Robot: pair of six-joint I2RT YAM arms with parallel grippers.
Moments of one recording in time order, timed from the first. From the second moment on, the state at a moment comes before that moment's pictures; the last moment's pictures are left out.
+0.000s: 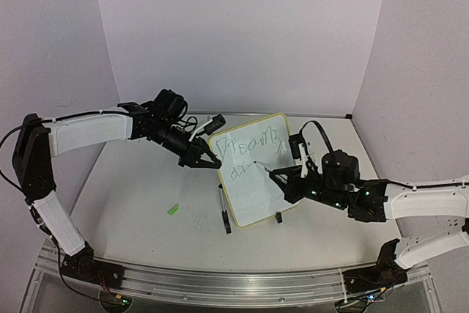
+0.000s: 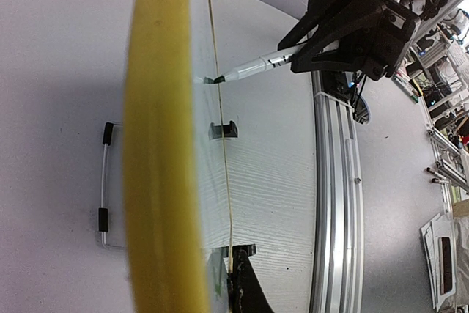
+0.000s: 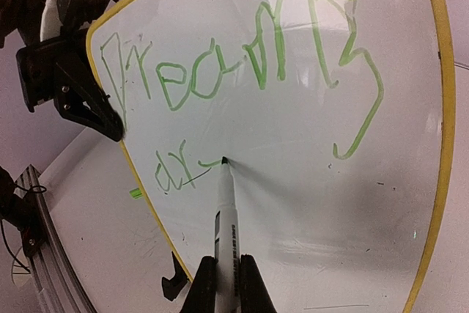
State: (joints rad) left arm -0.69 1.68 1.33 -0.53 0.82 0.29; right arm 0.97 1.18 0.60 0.26 0.15 0.37
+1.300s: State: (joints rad) left arm -0.69 1.68 1.33 -0.53 0.82 0.29; right arm 0.97 1.18 0.60 0.21 0.13 0.41
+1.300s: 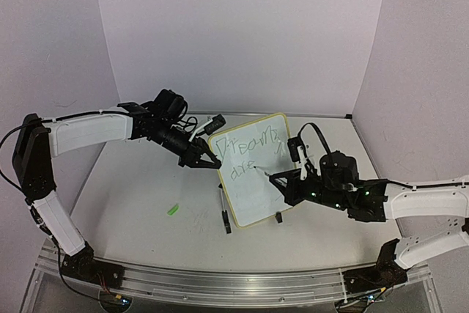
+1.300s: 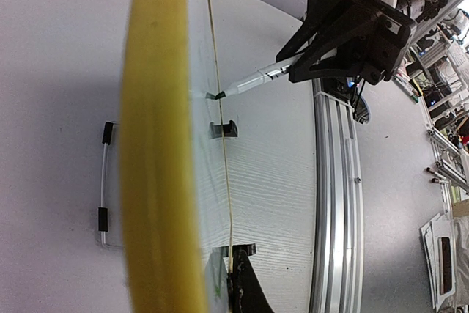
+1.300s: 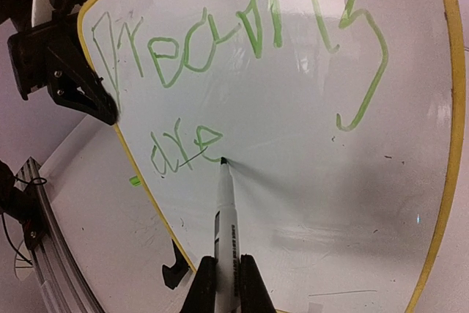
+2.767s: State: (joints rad) left arm -0.69 1.68 1.34 -0.55 0.82 0.29; right arm 0.97 1.14 0.64 -0.02 -0.19 0.36
